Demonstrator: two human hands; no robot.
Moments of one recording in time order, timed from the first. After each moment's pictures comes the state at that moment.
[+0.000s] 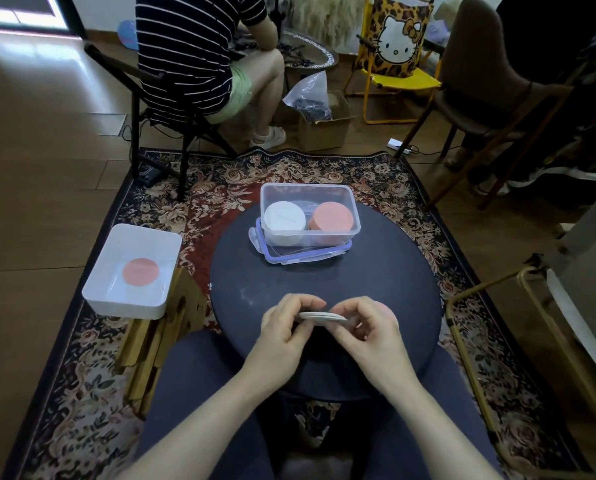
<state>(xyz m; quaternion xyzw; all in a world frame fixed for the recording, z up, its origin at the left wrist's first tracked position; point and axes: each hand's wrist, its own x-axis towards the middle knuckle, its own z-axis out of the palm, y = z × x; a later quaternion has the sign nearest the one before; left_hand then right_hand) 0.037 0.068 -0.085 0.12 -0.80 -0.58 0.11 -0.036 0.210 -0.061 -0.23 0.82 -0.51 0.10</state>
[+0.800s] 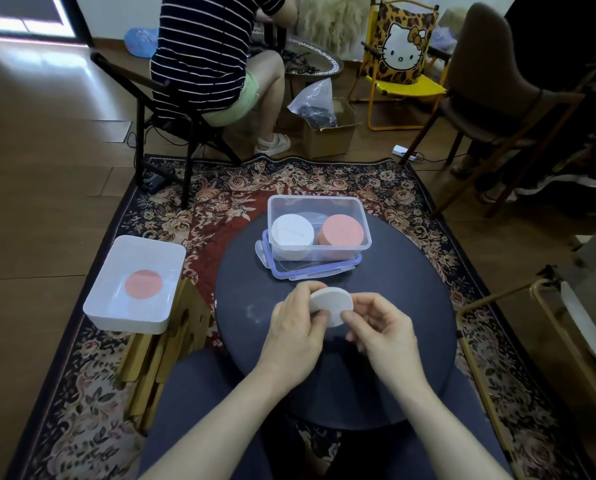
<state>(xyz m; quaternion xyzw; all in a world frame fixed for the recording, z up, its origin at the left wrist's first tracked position) 0.004 0.058 -0.073 0.13 -0.83 -0.52 0.14 -0.059 0.188 -0.057 -0.12 0.74 -0.64 0.15</state>
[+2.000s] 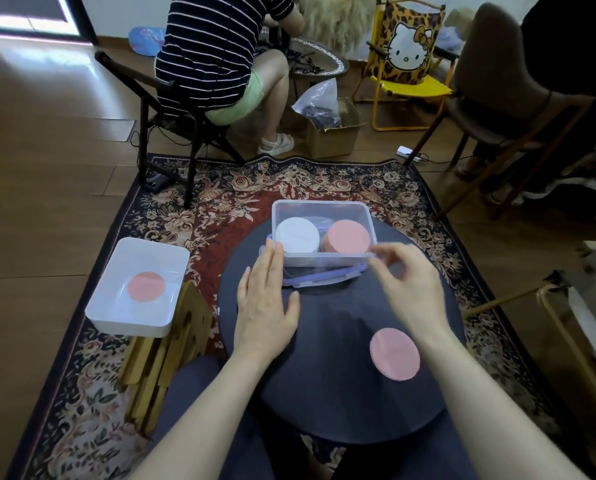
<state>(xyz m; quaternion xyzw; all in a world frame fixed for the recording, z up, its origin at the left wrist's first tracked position) -0.017 0.008 -0.107 0.19 -0.92 -0.27 0.21 -0.121 0.173 -0.022 -0.18 0.90 -0.41 -0.04</state>
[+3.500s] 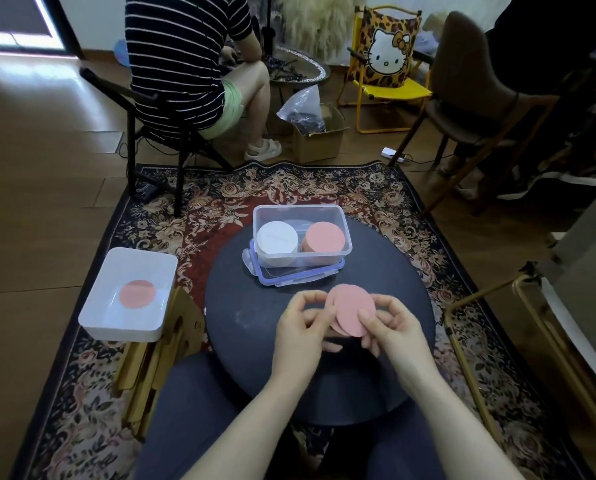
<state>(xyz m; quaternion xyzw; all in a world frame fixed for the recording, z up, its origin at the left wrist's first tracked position) -0.005 0.097 -0.040 0.26 -0.60 -0.75 0.11 -0.083 0.229 -0.055 -0.05 0.72 -0.66 0.21</state>
